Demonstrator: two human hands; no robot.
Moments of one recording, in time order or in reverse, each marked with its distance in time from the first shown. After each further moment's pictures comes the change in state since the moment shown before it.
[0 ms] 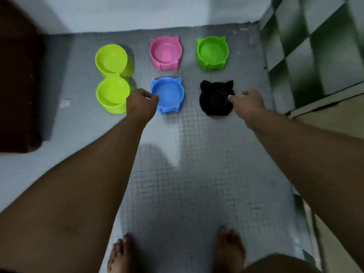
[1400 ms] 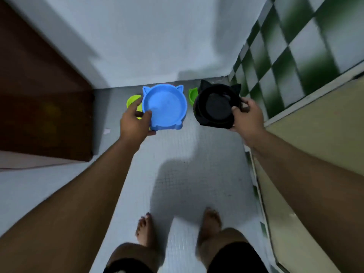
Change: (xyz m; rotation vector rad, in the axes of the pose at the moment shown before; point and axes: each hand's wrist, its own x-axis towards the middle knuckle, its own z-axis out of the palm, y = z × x) left_hand -0.173 0.175 -0.249 -0.499 -0.137 0.002; right_hand -0.219 -0.140 -0.224 0.439 0.011 -0.132
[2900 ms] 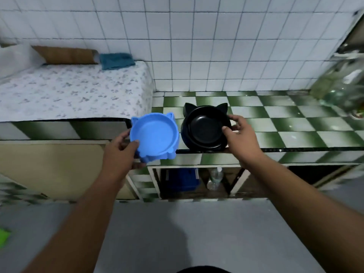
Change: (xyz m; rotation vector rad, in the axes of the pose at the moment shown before) left_hand -0.900 0.102 0.108 0.218 -1.310 0.402; right_hand -0.954 0.158 -0.572 0.492 1.259 0.036
